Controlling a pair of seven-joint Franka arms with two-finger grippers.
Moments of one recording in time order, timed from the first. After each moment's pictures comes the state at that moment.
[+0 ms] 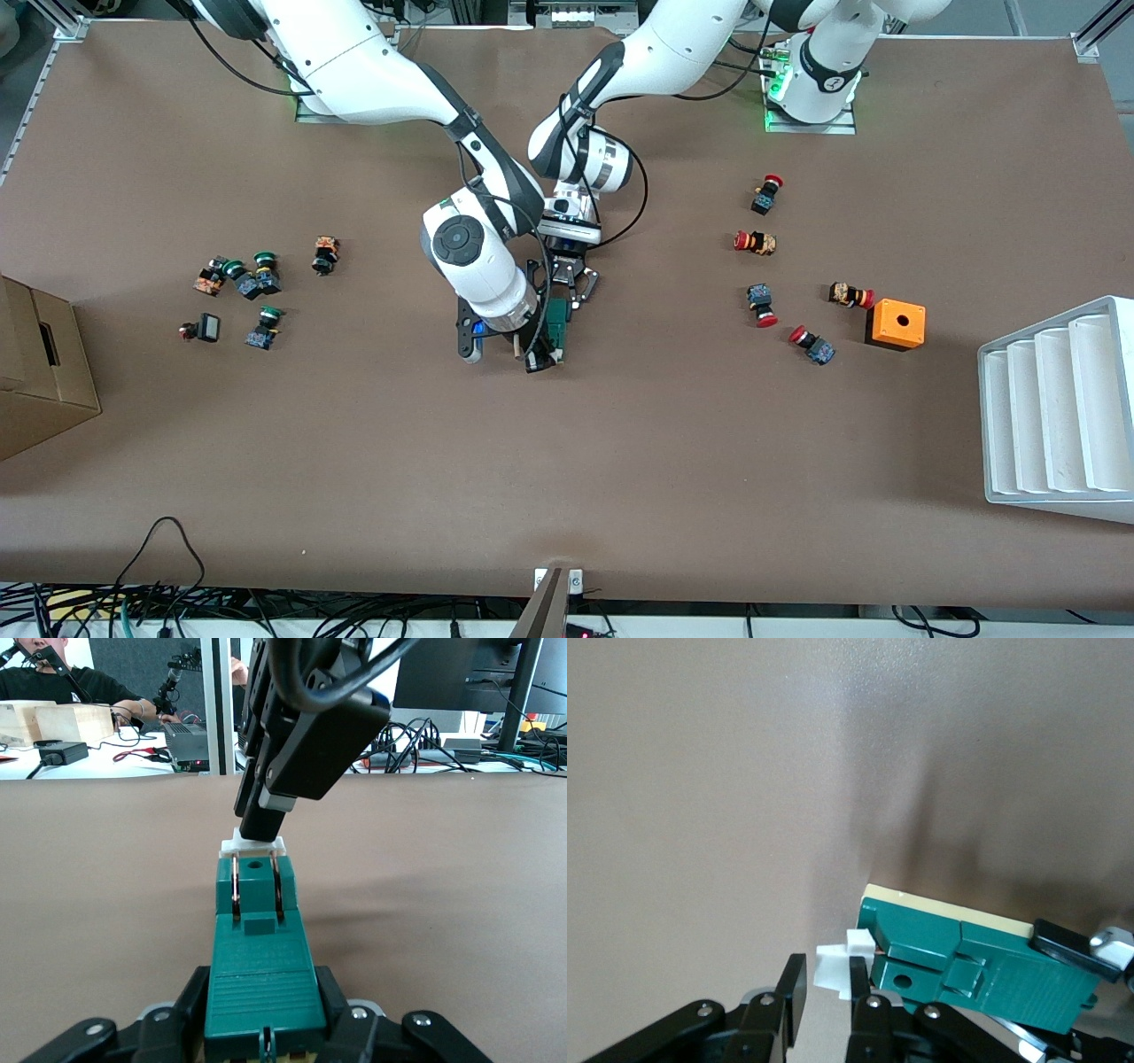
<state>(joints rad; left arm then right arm) -0.95 0.88 -0.07 -1.76 2.11 2.17 -2.71 0.61 0.80 0.05 -1.52 0.14 2.63 1.96</state>
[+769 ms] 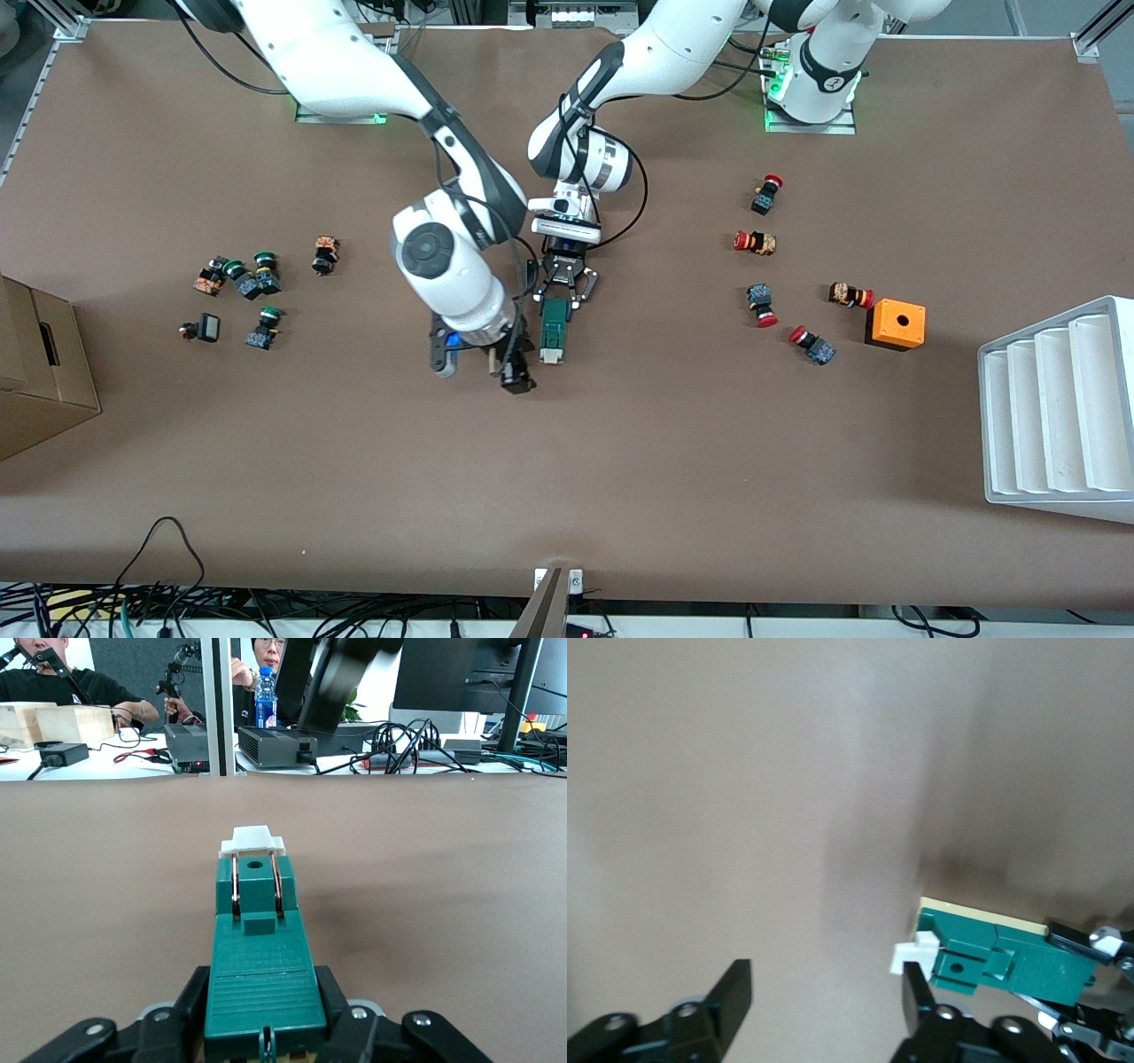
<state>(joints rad) -0.95 0.89 -0.07 -1.76 2.11 2.17 -2.71 0.54 0.71 0.04 -1.43 0.14 2.43 1.88</state>
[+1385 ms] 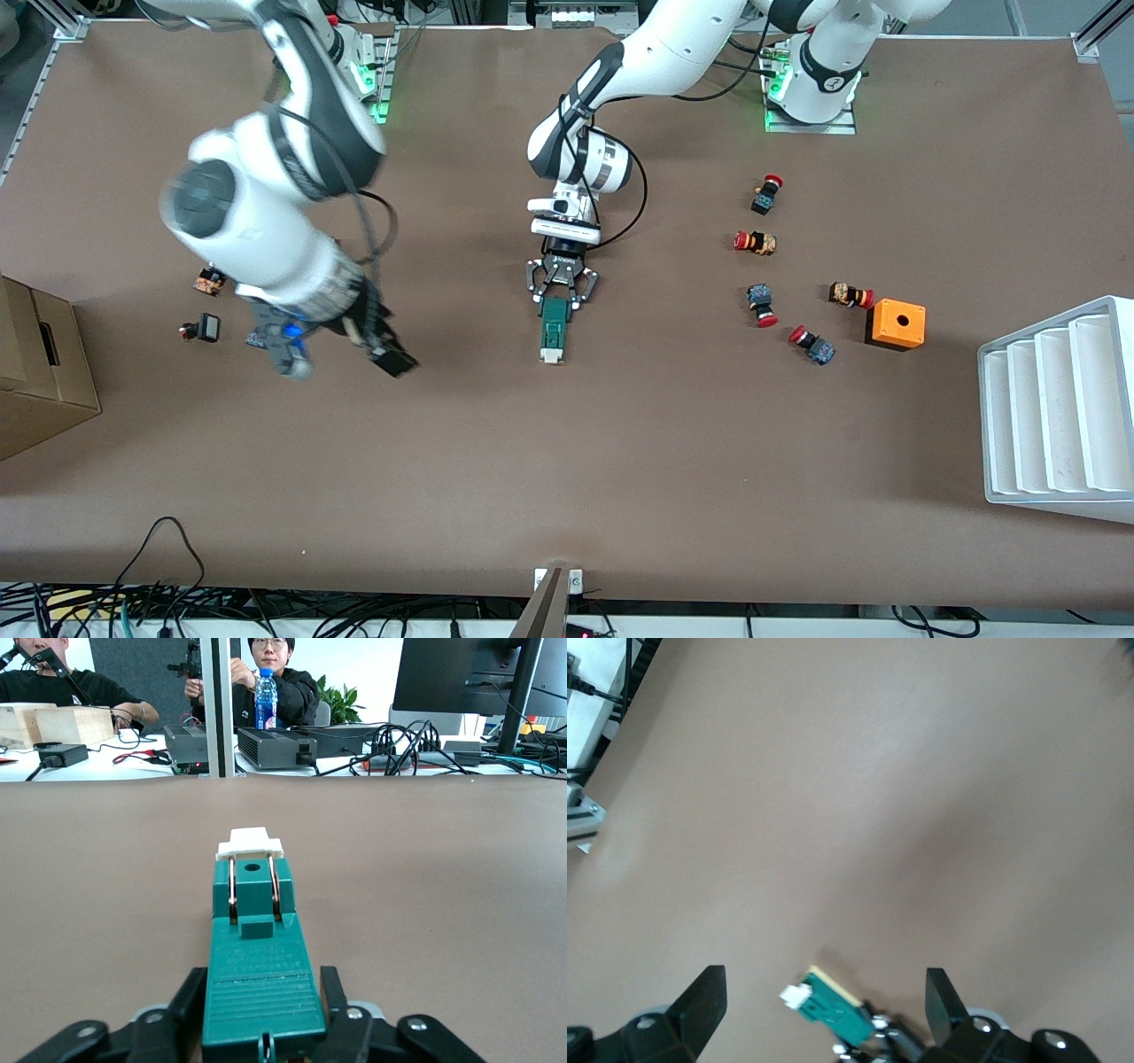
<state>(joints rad) -0.95 0.89 -0.07 -1.75 2.11 2.17 -2.71 0.31 0.36 0.04 -1.51 0.13 1.98 1.17</state>
